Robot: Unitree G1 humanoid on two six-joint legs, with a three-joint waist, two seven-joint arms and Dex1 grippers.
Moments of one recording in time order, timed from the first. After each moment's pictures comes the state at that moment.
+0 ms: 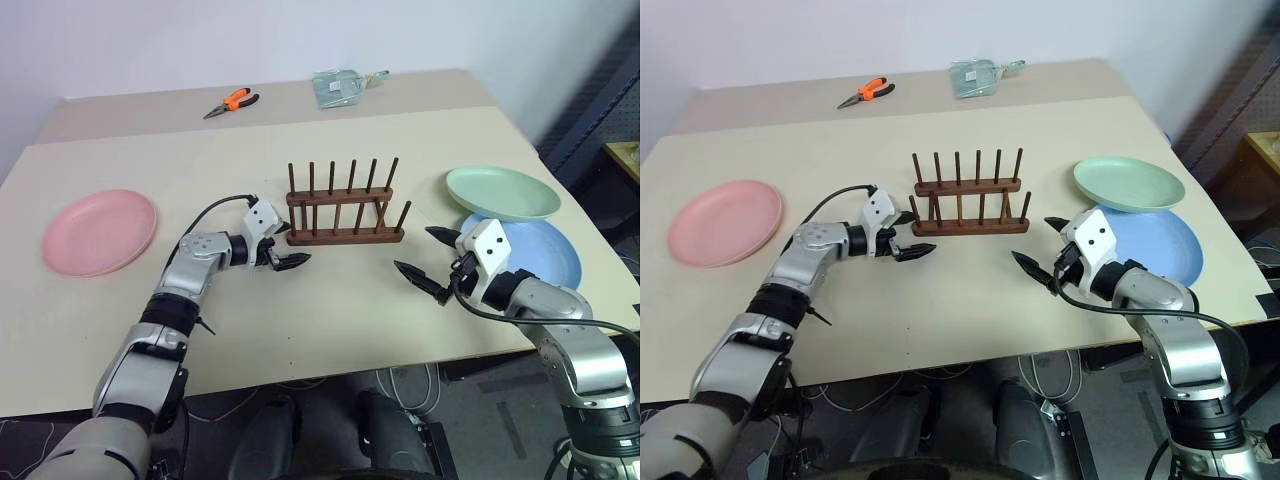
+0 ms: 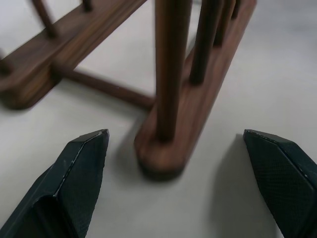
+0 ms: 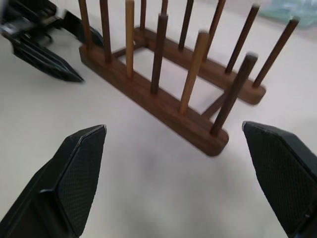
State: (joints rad) left arm -0.78 0.35 -0.19 0.79 -0.09 -0.01 -0.99; right arm -0.07 -0.61 -0.11 -0.38 0.34 0.43 0.66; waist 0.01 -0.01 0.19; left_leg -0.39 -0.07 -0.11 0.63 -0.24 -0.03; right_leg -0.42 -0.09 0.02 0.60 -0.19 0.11
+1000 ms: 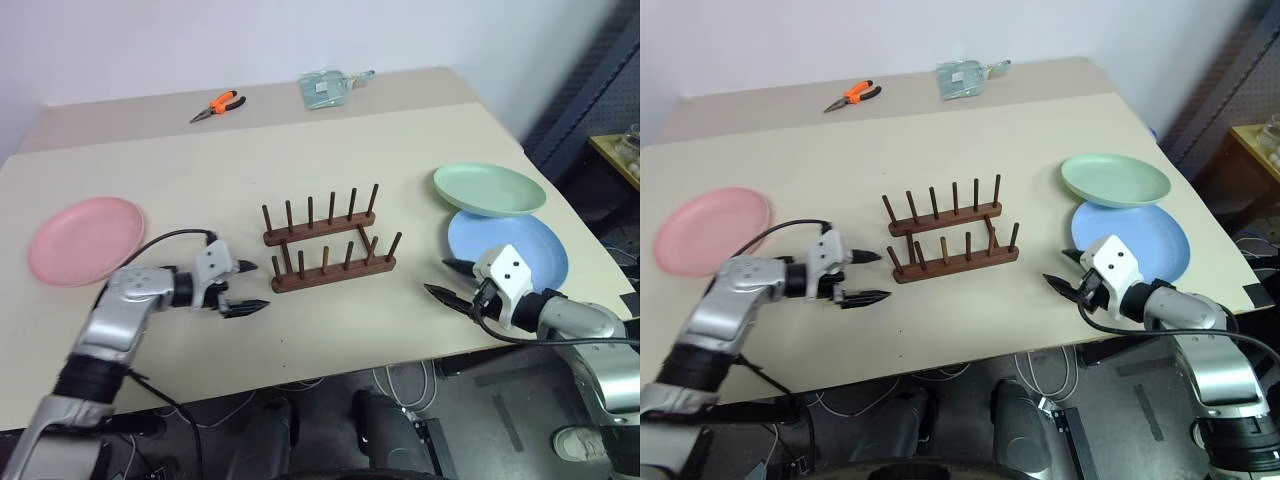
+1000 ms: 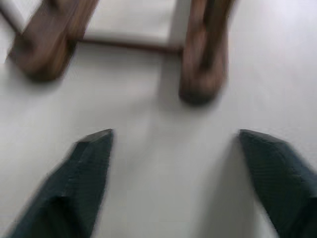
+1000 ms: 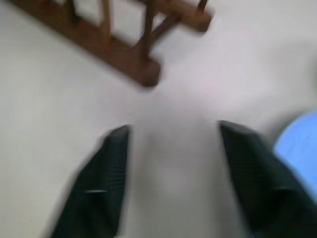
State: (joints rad) left arm -0.17 0.77 -0.03 -0.04 -0.26 0.34 -1.16; right arm 0.07 -0.75 -0.12 -0.34 0.30 0.35 0.81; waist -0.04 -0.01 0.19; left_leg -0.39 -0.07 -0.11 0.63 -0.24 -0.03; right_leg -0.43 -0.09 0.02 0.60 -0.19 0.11
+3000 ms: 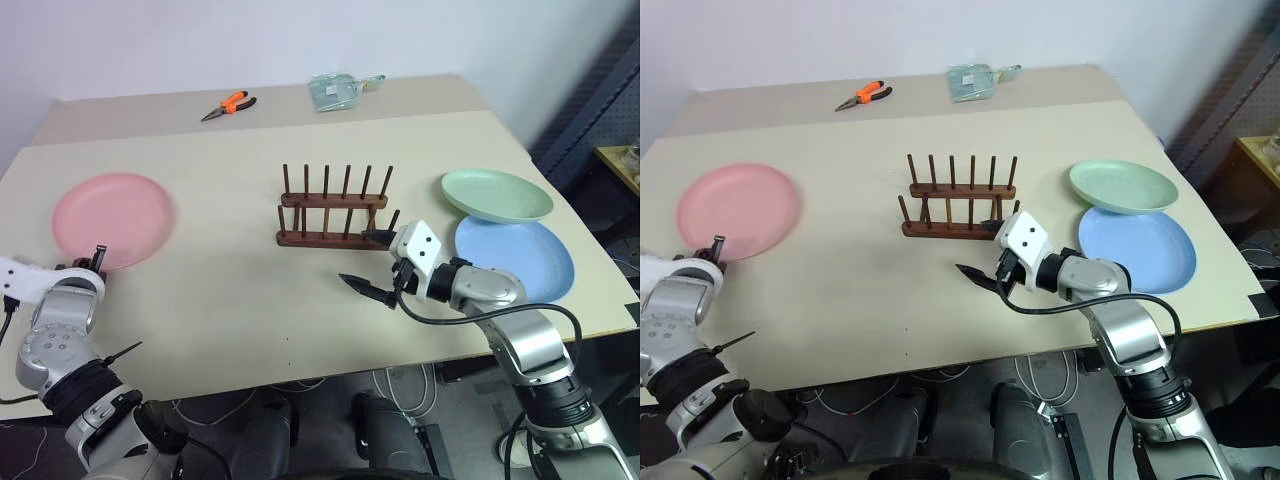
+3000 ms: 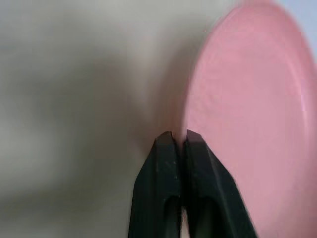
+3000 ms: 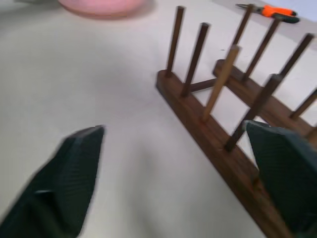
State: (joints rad) left arm -0.44 0.28 0.91 0.07 -0.82 0.71 0.31; right arm -0.29 -0.53 0.13 -0.32 0.26 0.43 0.75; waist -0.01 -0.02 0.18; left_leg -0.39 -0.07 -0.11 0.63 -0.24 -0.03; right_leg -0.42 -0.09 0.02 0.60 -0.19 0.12
